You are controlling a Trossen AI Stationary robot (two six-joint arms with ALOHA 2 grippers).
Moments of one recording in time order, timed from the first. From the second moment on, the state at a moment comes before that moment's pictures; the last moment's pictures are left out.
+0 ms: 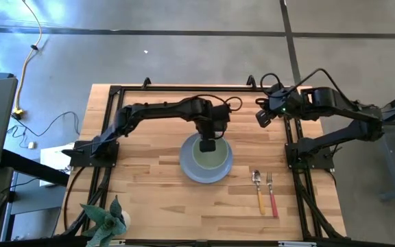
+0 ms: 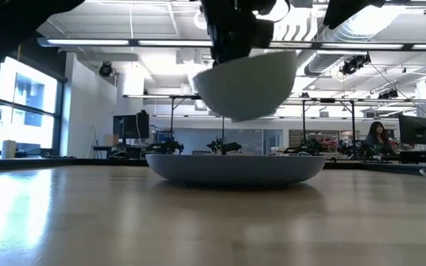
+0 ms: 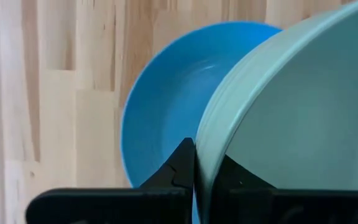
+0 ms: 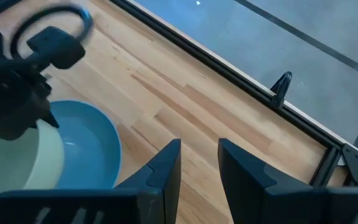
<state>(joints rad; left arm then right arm) 0.23 2.23 2.19 -1.26 0.03 0.08 -0.08 1.12 1.46 -1.32 0.51 0.63</state>
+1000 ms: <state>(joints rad) 0.26 2.36 2.18 -1.27 0.04 0.10 -0.08 1.12 1.46 -1.33 0.51 0.62</state>
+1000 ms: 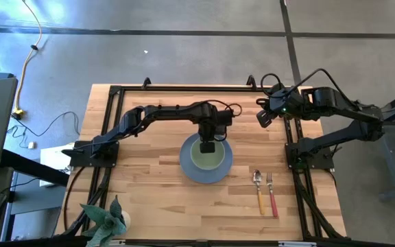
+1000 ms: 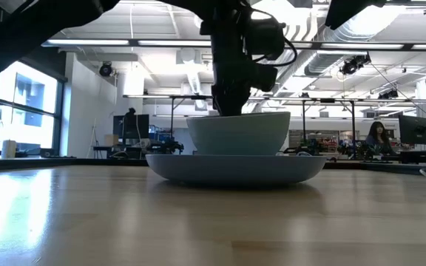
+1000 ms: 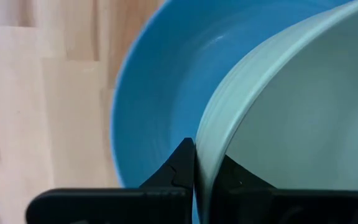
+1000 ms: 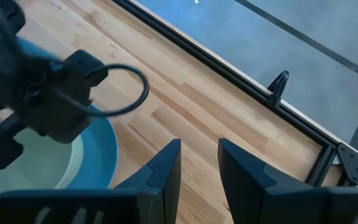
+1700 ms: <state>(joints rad) 0.26 2.40 2.18 -1.28 0.11 0.12 -0.08 1.12 1.46 -1.33 0.51 0.62</state>
